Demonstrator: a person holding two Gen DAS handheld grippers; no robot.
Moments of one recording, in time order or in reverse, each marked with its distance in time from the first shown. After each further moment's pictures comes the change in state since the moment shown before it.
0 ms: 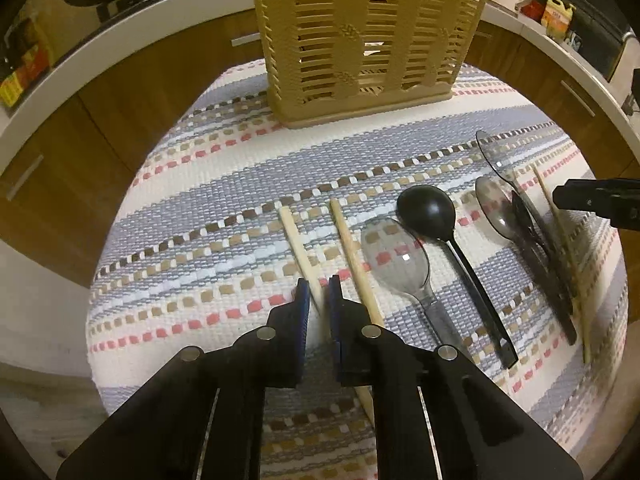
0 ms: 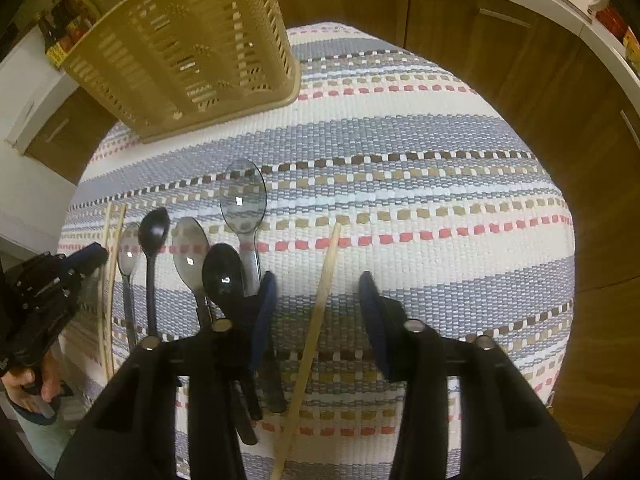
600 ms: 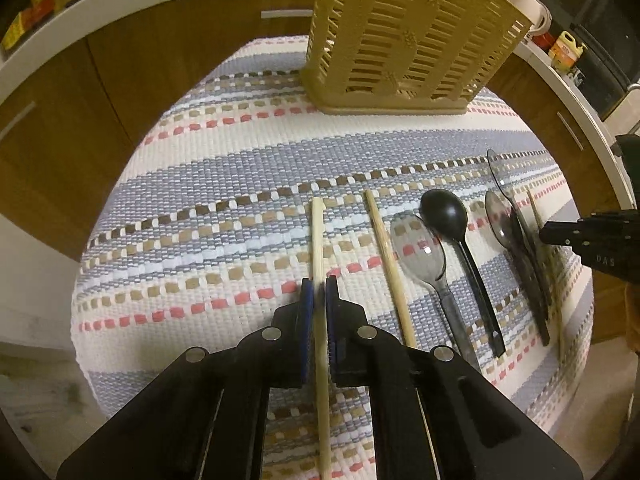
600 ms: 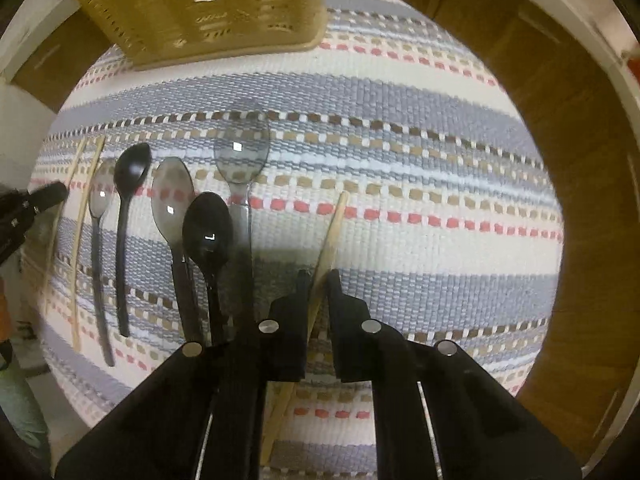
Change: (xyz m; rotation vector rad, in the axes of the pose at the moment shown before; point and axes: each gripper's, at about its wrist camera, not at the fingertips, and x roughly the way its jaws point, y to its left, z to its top) left arm -0.003 0.047 -0.001 -0.122 0.072 -0.137; right arm 0.023 0.018 0.008 -0.140 0.183 -0.085
